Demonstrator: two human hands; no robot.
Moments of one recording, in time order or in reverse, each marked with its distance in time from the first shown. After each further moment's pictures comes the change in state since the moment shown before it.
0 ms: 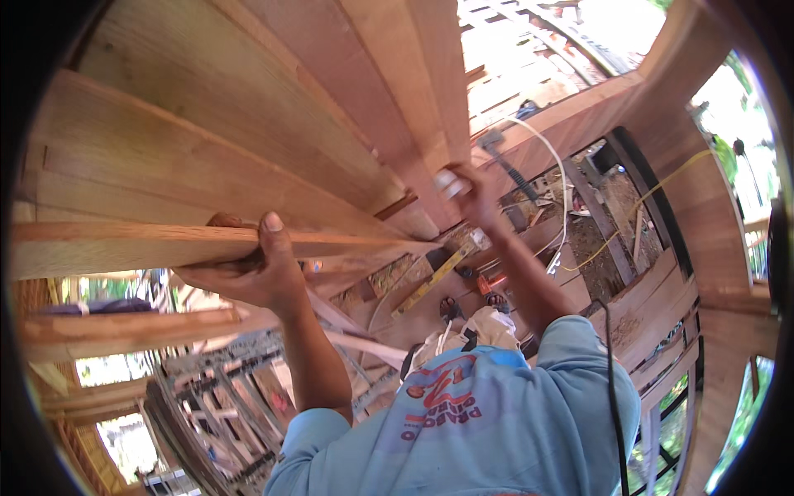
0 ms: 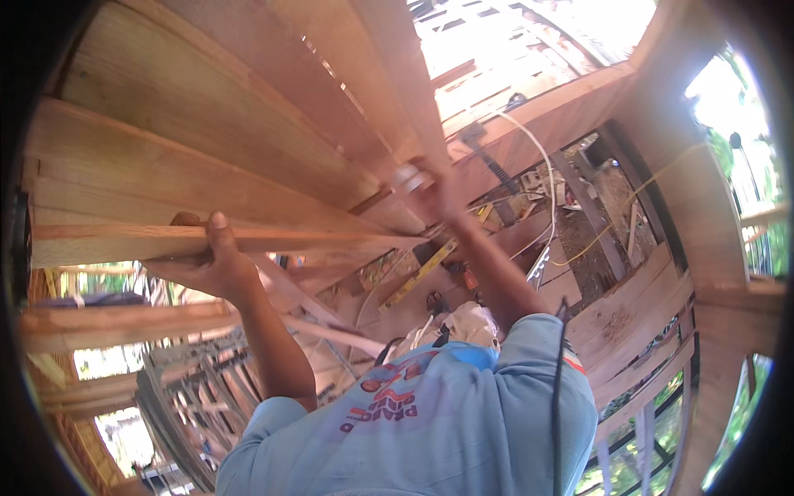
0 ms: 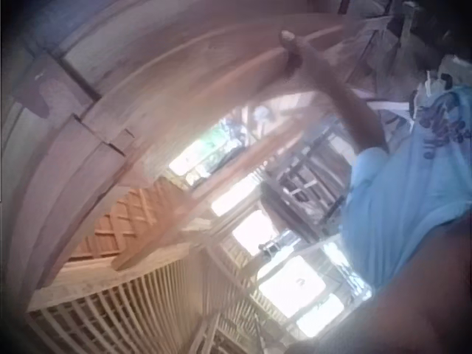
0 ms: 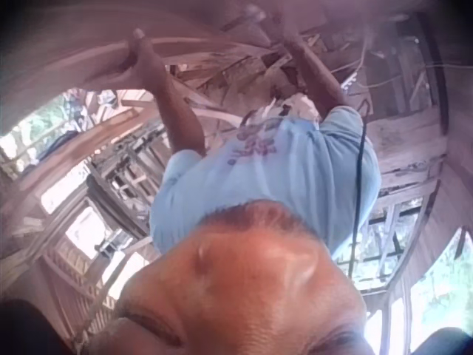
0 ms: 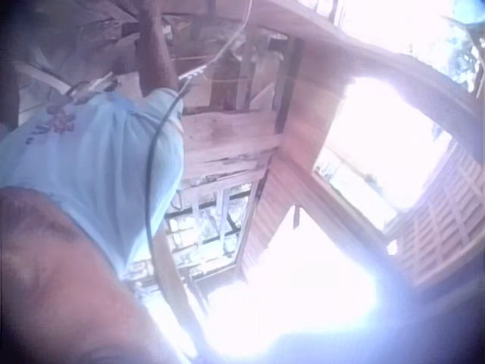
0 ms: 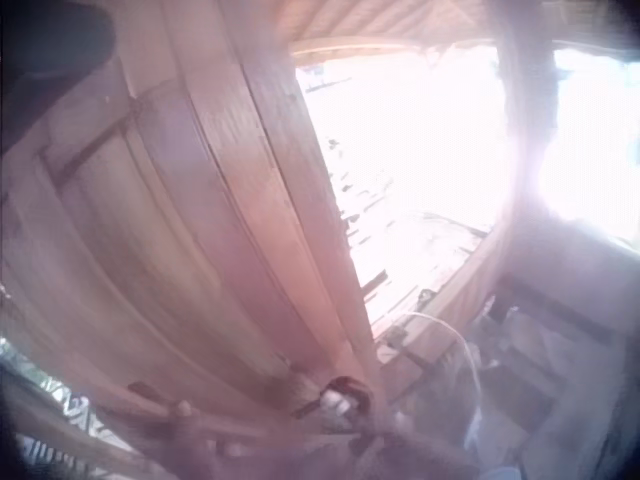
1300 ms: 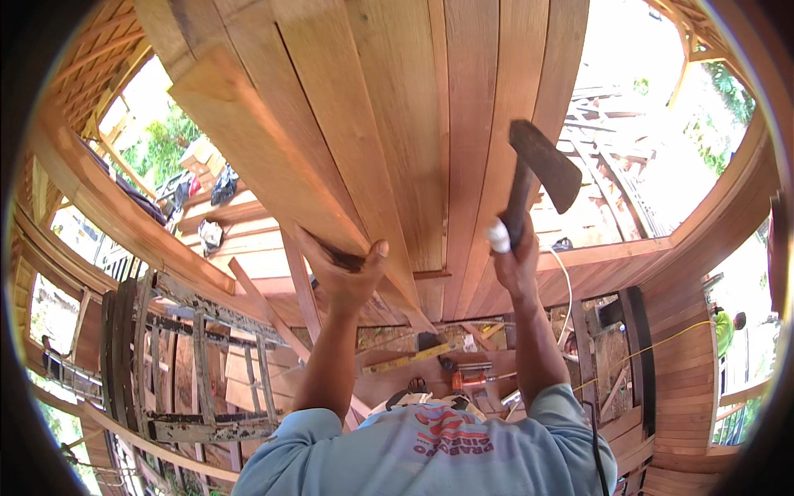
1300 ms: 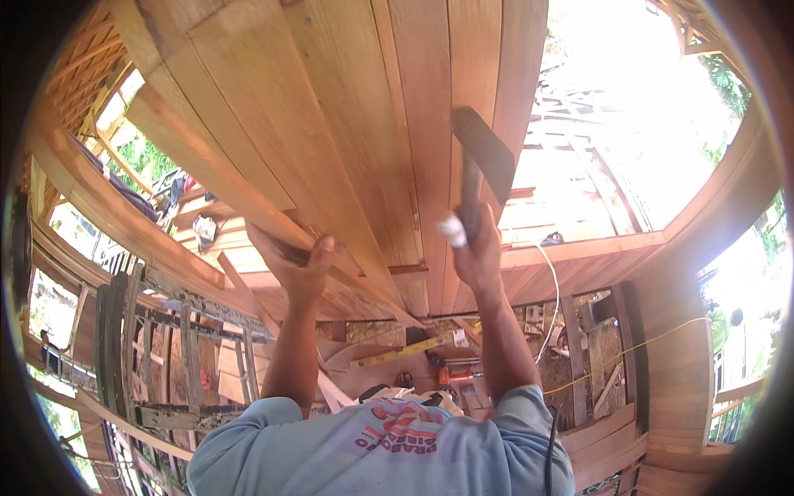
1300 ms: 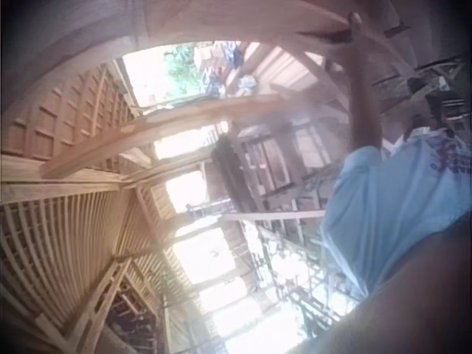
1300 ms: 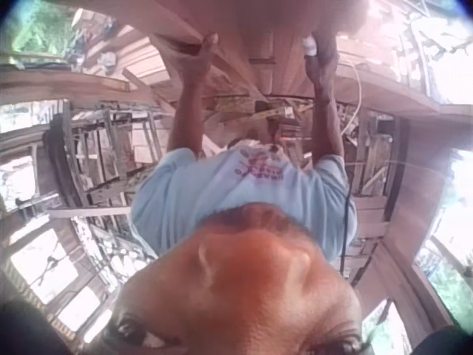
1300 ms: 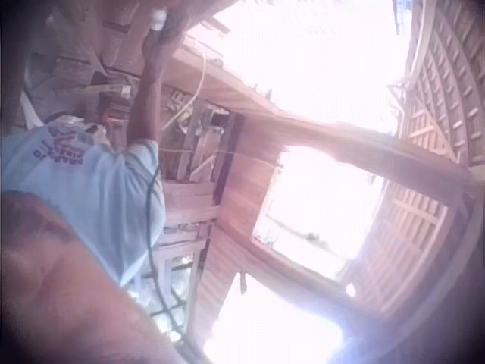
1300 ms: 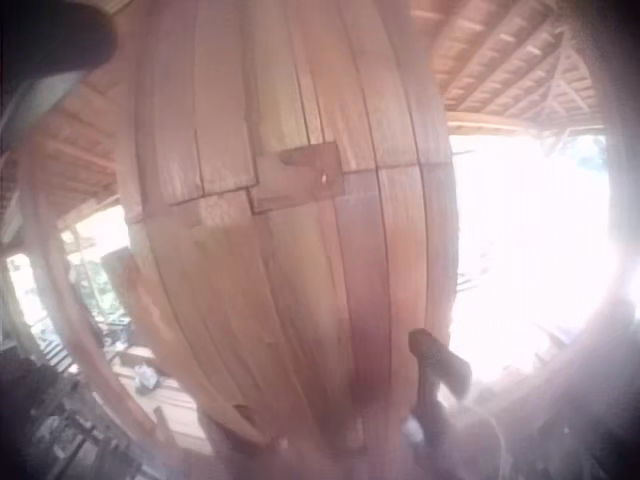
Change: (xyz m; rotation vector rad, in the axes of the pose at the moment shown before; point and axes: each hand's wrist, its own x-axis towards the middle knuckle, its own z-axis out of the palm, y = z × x) left_hand -0.029 0.004 -0.018 -0.179 0.018 -0.203; right_hand 0.074 -0.141 -0.026 0.119 -0.033 -0.057
